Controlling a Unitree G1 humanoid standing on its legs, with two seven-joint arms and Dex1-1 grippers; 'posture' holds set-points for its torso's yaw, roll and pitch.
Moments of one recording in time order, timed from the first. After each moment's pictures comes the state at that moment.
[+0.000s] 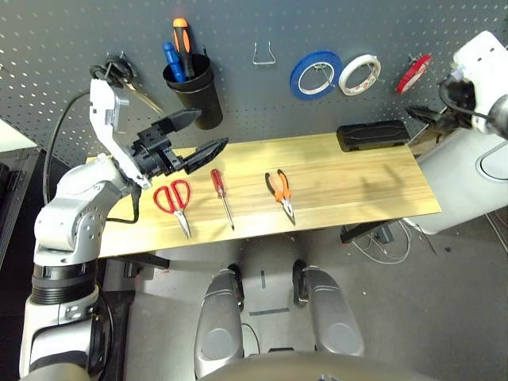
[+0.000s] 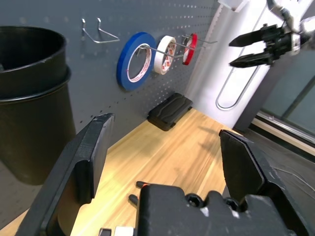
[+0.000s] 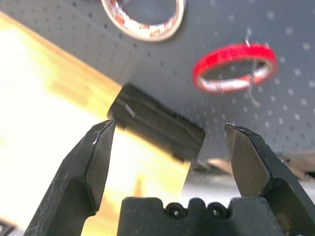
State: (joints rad) left arm -0.36 0.66 0.19 -0.23 -0.63 0.47 -0.82; right arm -0.76 -0.92 -0.05 0.34 0.07 0.58 0.91
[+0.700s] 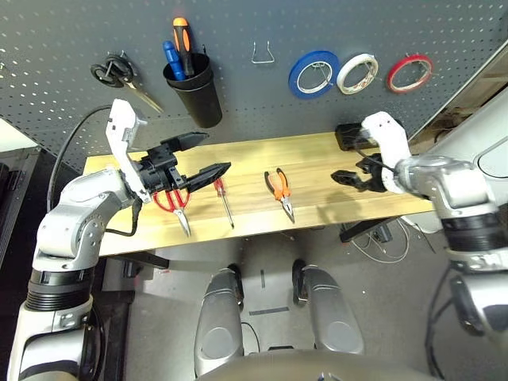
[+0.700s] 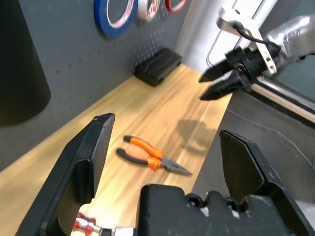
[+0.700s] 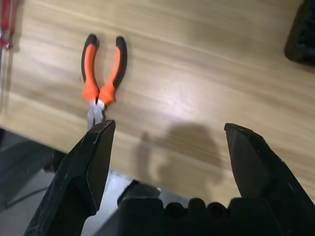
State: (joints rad) left arm -0.27 0.71 0.12 -0.23 -0.55 0.47 -0.92; right arm -0.64 -0.40 0.04 0.09 0.16 1.18 0.53
